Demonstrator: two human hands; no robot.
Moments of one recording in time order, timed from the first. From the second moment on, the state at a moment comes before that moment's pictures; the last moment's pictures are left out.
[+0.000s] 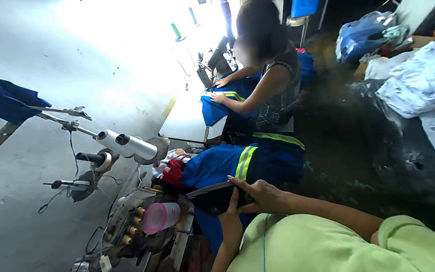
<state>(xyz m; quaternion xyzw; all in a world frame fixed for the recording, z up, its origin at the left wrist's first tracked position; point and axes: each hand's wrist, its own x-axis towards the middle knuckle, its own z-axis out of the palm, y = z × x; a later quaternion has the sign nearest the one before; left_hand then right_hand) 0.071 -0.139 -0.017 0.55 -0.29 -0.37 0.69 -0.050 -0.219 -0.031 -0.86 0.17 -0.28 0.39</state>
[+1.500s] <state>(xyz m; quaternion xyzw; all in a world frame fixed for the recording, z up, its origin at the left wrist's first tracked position) 0.073 -0.137 -0.013 0.56 -0.30 -0.39 0.66 -0.055 -0.220 -0.028 -0.85 0.18 -0.27 0.41</state>
